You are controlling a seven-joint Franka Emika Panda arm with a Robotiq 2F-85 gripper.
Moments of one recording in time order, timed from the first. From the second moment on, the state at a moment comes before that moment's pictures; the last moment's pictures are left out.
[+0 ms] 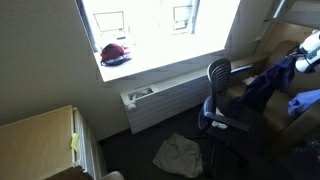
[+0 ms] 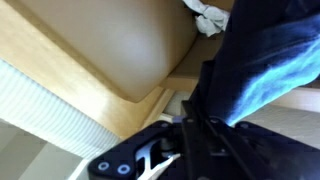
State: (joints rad) arm 0.77 0.92 -1.04 -2.11 0.21 3.33 0.12
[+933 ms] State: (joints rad) arm 0.23 0.96 -1.03 -1.55 0.28 3.19 0.37
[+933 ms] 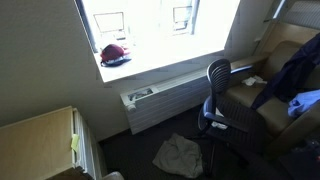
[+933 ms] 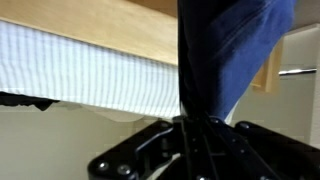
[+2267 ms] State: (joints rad) arm 0.14 0.94 -0.77 -1.57 0.25 2.92 0.38
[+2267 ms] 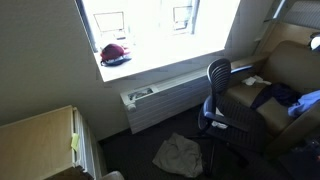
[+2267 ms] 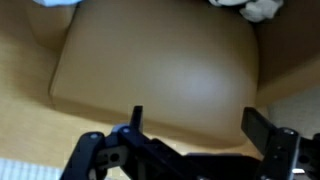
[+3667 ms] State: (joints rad) arm 0.08 1.36 -0.91 -1.63 0.04 2.79 0.59
